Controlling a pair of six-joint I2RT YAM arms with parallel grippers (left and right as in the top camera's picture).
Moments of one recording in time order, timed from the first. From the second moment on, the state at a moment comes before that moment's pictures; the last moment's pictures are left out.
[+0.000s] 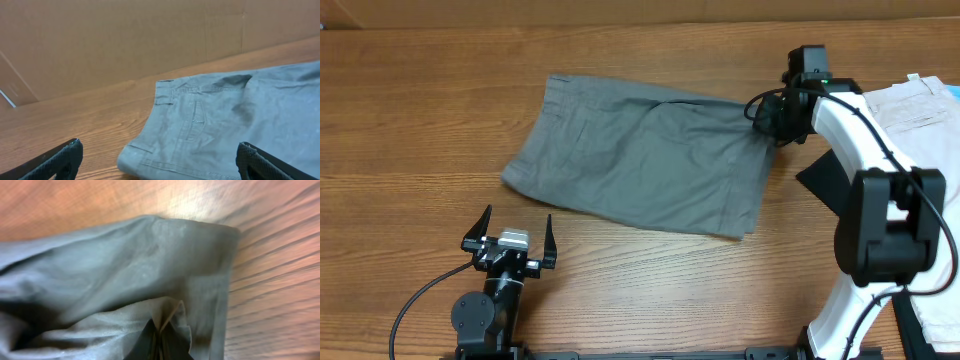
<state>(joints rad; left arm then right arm) 0.05 0.02 0.01 -0.06 0.15 0.19 0.01 2.02 1.54 -0.74 -0.11 0.42</state>
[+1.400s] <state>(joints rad) 0.05 0.02 0.01 -0.06 0.15 0.19 0.08 1.75 1.55 -0.62 0.13 0.46</state>
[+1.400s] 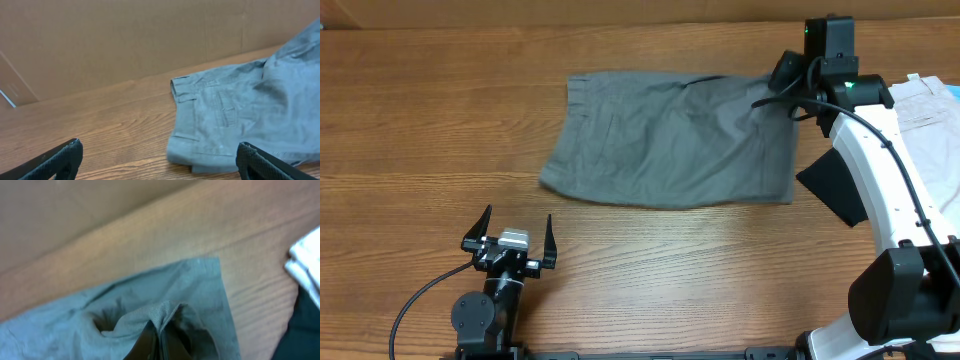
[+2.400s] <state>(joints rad) 0.05 0.02 0.01 -0.06 0.15 0.19 -0.12 2.04 1.56 -0.54 0.25 0.40</state>
